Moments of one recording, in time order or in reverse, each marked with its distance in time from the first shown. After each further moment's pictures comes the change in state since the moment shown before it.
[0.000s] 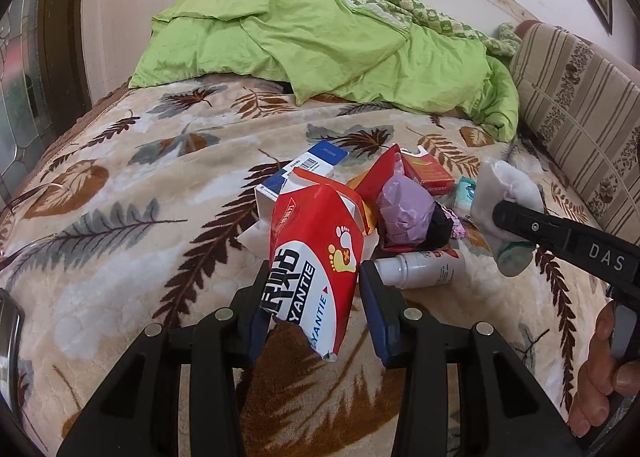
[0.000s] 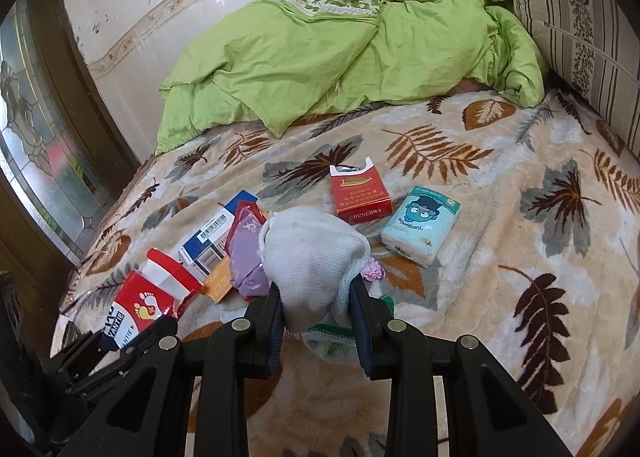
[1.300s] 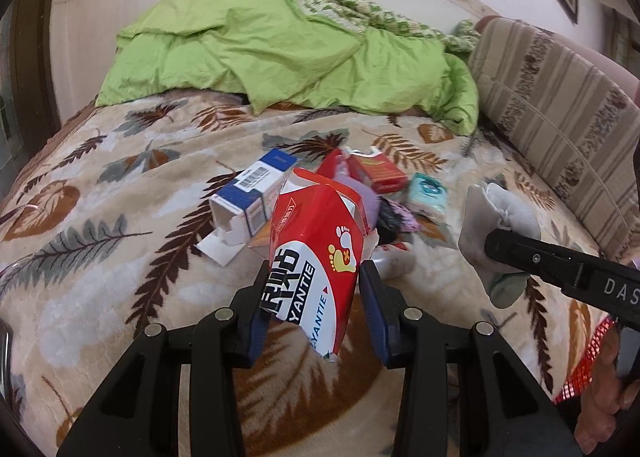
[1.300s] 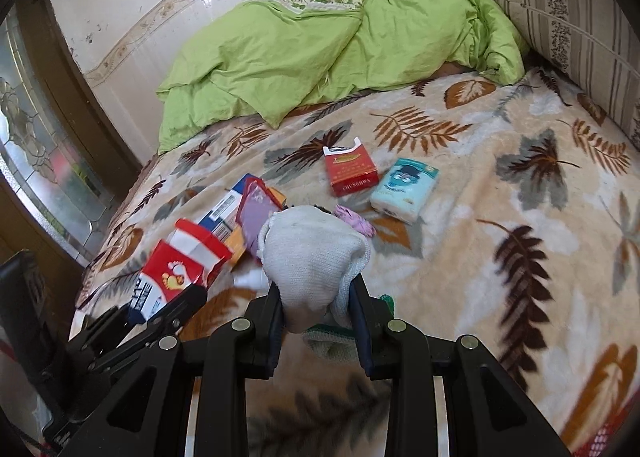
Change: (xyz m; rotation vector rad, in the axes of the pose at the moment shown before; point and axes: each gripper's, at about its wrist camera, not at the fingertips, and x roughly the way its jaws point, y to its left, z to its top) left arm -0.019 -0.020 -0.006 0.078 -0.030 -0.122; right arm -0.046 -0.004 -0.027 0.062 0.031 0.003
